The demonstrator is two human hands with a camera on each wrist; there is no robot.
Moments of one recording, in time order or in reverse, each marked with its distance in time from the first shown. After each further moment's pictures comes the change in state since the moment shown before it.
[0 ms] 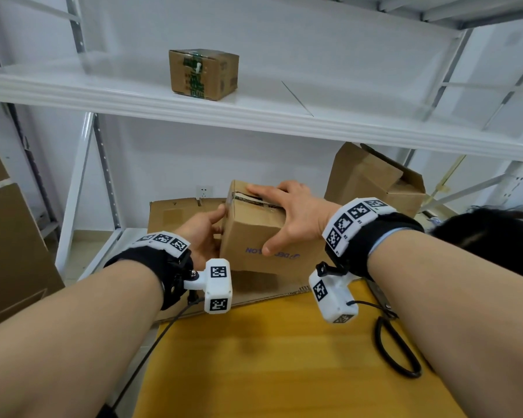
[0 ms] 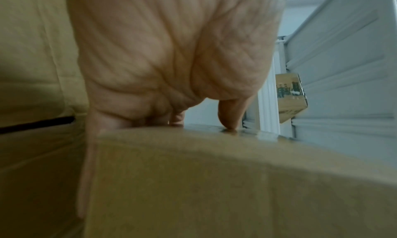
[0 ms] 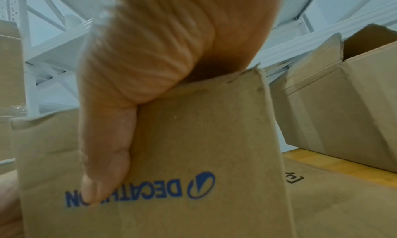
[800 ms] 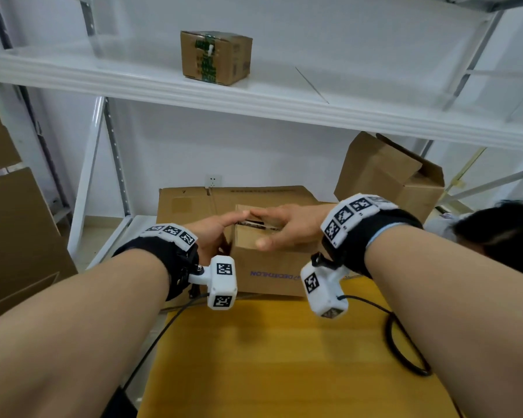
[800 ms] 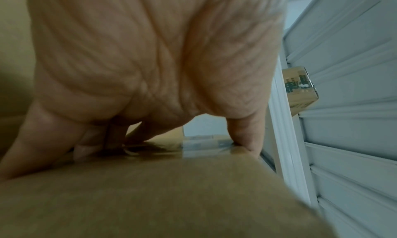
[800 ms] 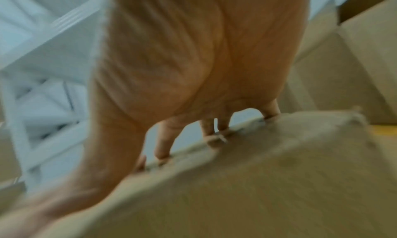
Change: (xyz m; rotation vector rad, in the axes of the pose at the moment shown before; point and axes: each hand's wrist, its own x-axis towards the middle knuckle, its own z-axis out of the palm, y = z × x) left_hand 0.004 -0.007 -0.011 0.325 -0.048 -0.179; right_hand 0.015 -0.012 0.023 0.114 -0.383 0.074
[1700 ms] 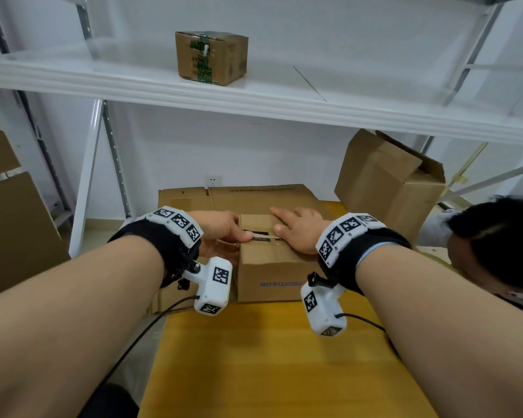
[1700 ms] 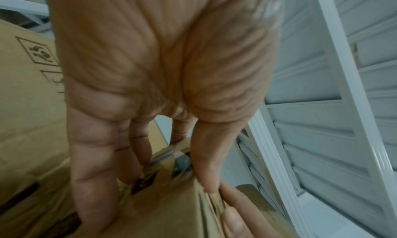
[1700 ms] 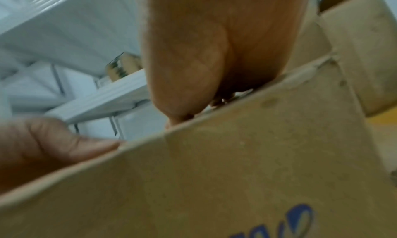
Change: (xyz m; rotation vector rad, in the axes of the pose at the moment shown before) left_hand -0.020 0.020 0.017 0.191 0.060 0.137; right_hand 0.021 0.026 0.030 -0.112 0.283 0.185
